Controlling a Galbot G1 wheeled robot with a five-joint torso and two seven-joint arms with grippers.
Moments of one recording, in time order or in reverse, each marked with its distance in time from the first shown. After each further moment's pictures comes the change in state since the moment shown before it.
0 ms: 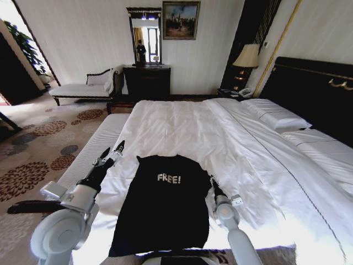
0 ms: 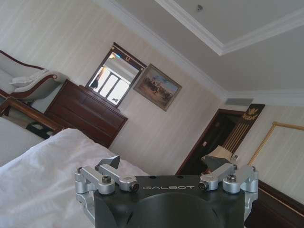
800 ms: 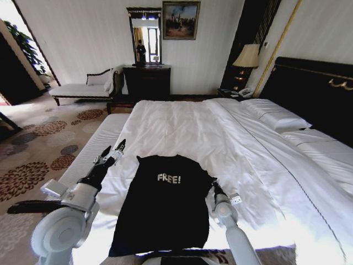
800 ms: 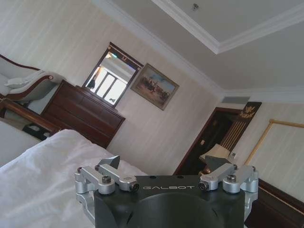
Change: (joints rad) left arm -0.009 0.018 0.005 0.000 0.001 -0.001 -0.001; right arm 0.026 -0.007 0.016 -0.010 -0.080 0.023 -0.009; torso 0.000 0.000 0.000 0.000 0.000
